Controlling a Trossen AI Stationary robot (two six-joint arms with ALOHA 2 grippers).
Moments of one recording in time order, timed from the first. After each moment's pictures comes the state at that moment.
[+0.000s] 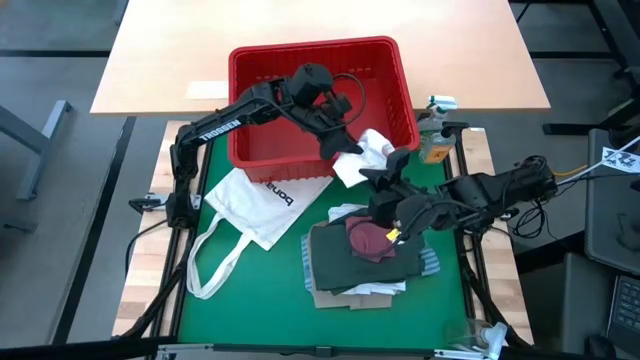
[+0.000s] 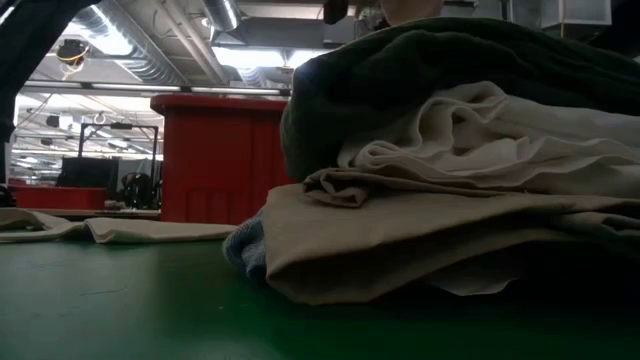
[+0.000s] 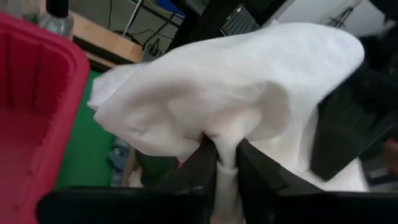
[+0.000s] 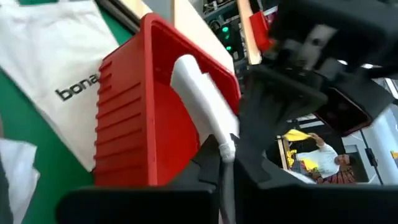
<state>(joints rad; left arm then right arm) 0.33 1.97 2.31 -0.88 0.56 -0.35 0.40 1.50 1.73 -0.88 0.96 -0.56</state>
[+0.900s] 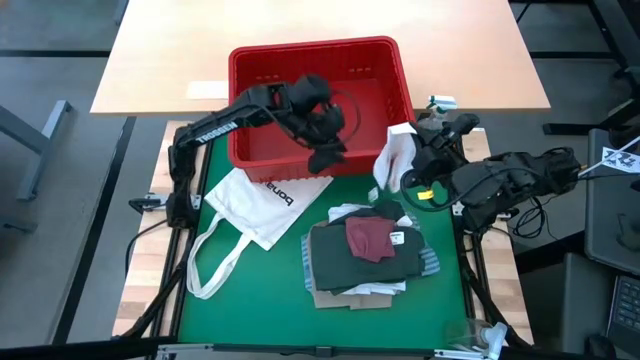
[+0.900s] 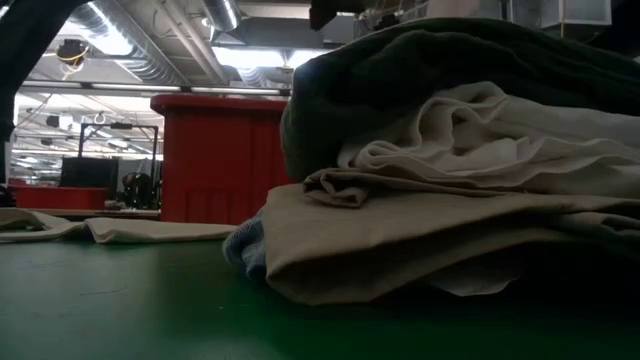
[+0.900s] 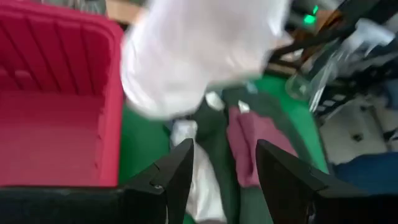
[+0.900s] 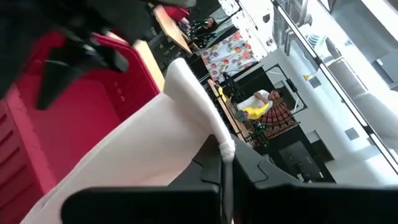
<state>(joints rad) 0.32 1.94 2.31 -1.10 0.41 -0.01 0.40 1.31 1.73 -0.81 1.33 -0.55</state>
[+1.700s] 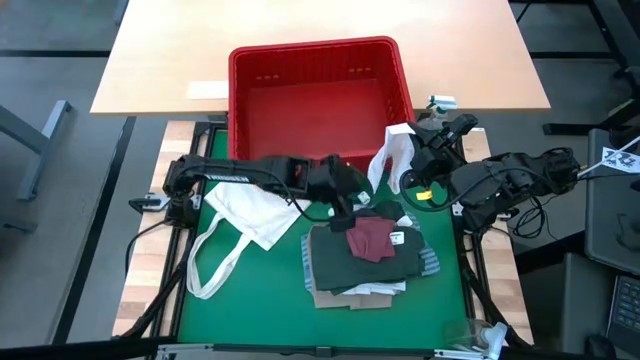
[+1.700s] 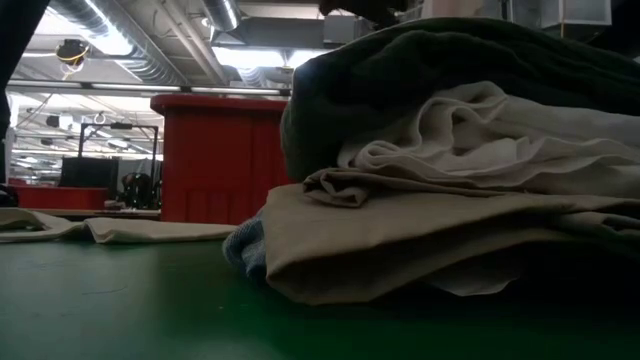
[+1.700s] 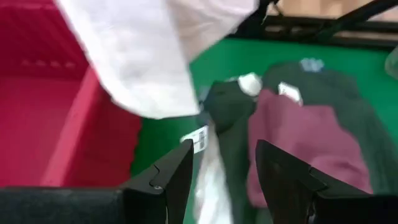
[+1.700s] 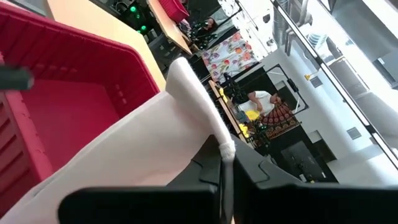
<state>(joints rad) -0.05 1.95 2.05 -0.89 -0.27 -0.15 0.40 1.32 1.73 -0.79 1.33 -0.56</state>
